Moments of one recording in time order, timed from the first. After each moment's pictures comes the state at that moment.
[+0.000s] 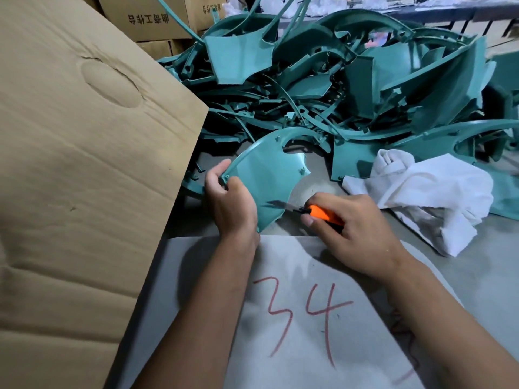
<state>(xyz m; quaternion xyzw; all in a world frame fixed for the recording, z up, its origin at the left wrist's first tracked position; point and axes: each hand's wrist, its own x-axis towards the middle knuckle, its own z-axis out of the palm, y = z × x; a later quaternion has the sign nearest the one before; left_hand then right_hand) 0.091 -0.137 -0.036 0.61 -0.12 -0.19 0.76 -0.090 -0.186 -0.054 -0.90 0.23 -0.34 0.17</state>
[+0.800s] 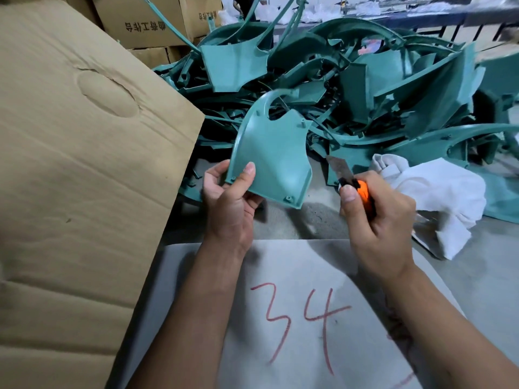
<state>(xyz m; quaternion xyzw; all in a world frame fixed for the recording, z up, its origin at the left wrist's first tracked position) 0.097 -0.129 -0.025 0.34 -0.18 -0.39 0.84 -0.095 -0.182 -0.051 -0.76 0.26 -0.58 0.15</state>
